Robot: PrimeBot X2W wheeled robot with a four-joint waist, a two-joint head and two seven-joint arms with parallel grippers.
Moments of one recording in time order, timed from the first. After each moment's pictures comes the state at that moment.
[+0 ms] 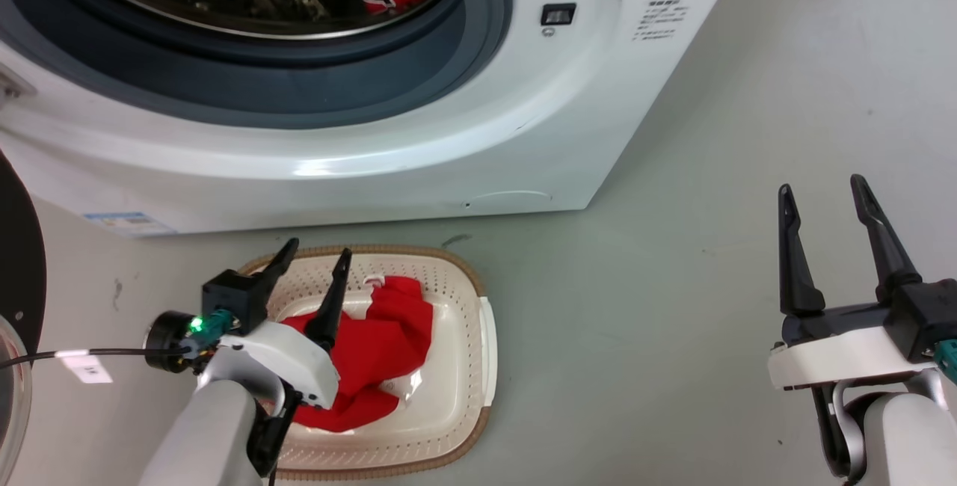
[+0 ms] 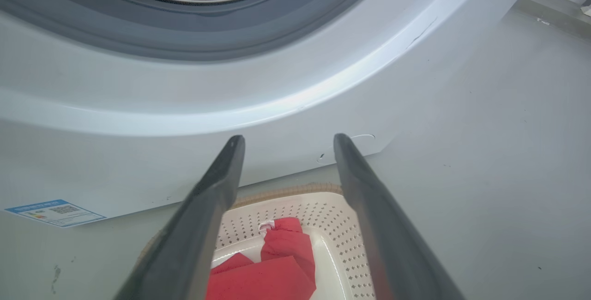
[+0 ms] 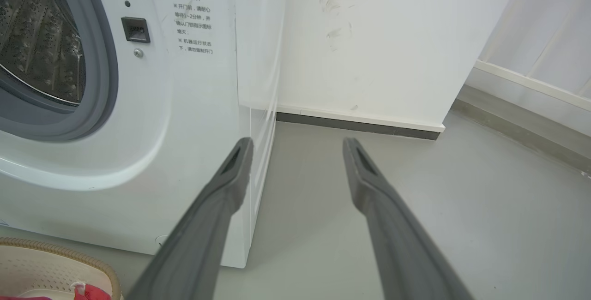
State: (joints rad) left arm -0.39 0.27 -0.30 0.57 -0.34 -0.13 -0.26; right arm -0.18 -0.05 -0.08 0.05 -0.06 0.13 -0.26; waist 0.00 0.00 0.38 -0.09
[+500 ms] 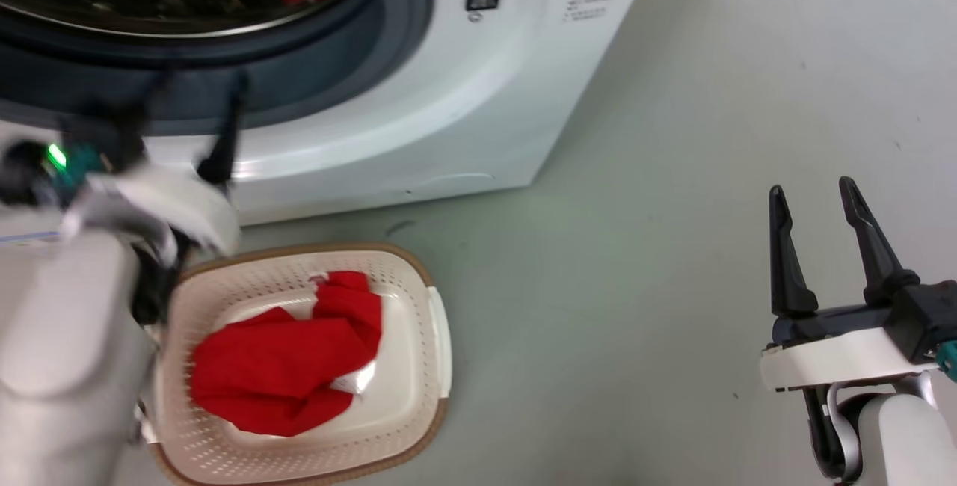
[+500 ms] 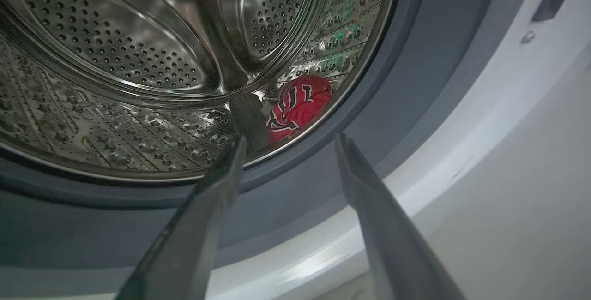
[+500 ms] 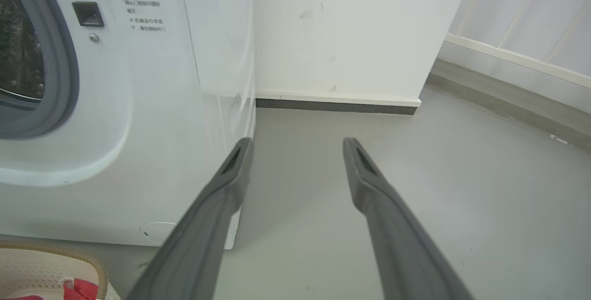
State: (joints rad) left arm -0.63 0.45 -0.26 0.41 -0.35 -0.13 -0.15; right arm -0.17 -0.05 -0.06 0.05 0.01 0.13 -0.26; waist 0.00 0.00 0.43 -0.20
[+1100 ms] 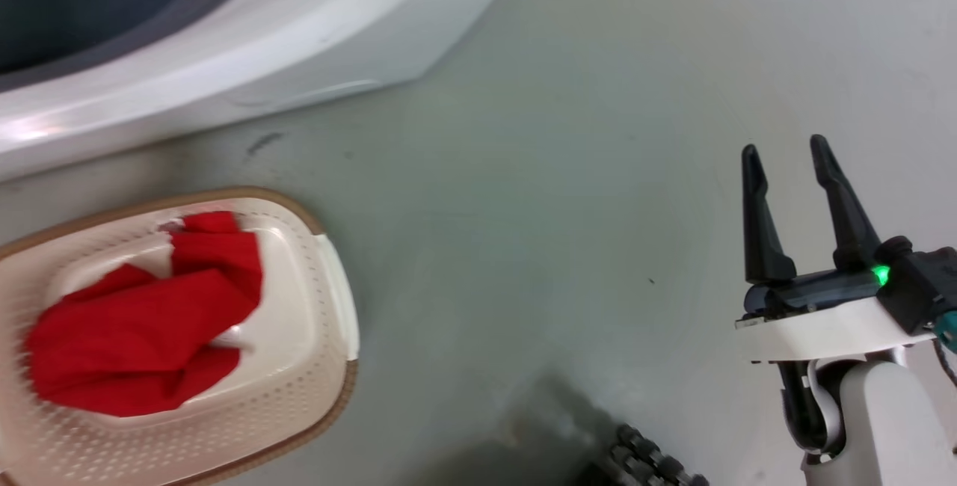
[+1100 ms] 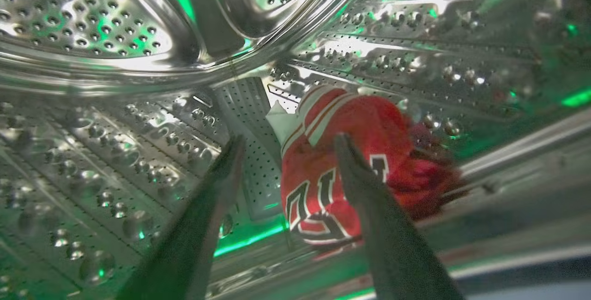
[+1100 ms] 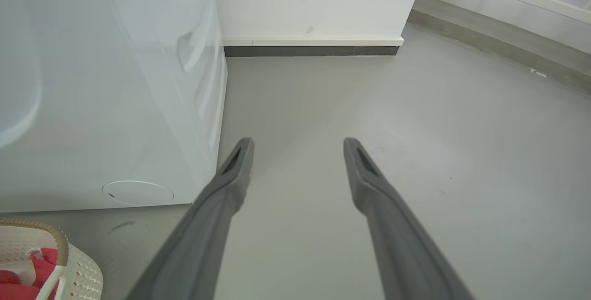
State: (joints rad) left arm -1.37 0.60 -0.37 0.70 -0.51 -0.13 0.41; right arm -0.24 -0.05 0.03 0.03 0.15 0.13 -0.26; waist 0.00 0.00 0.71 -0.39
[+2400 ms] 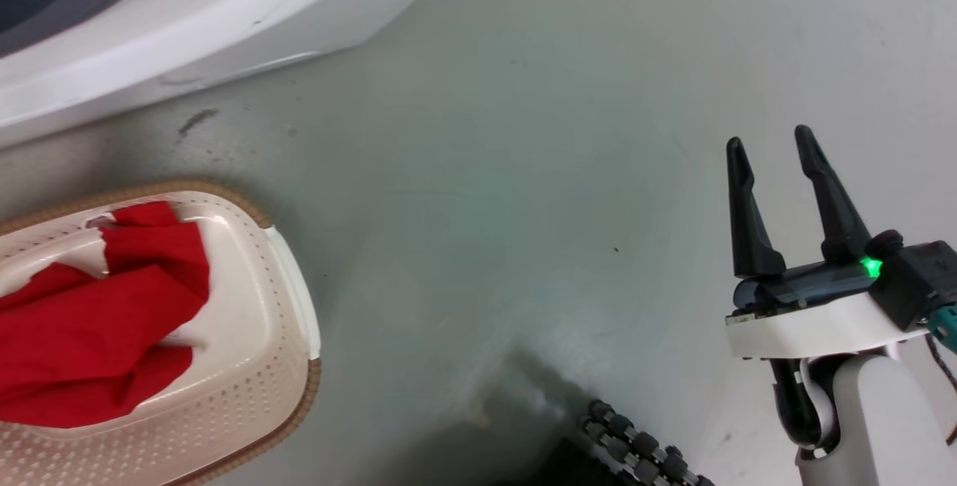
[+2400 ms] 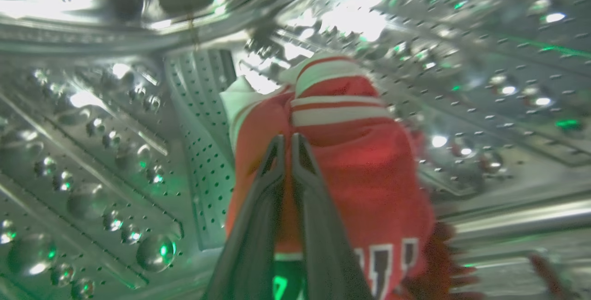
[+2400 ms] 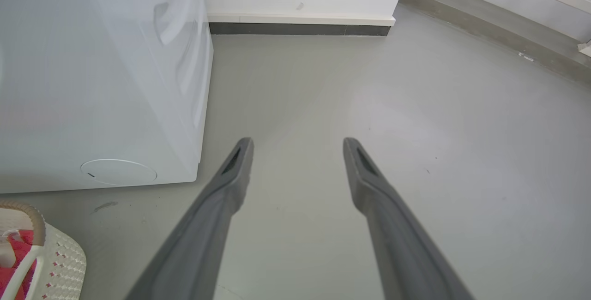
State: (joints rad) left arm -1.62 0.58 -0.47 0.98 -0.57 -0.13 0.40; right arm -0.25 -0.05 0.06 0.02 0.17 0.13 -0.26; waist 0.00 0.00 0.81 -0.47
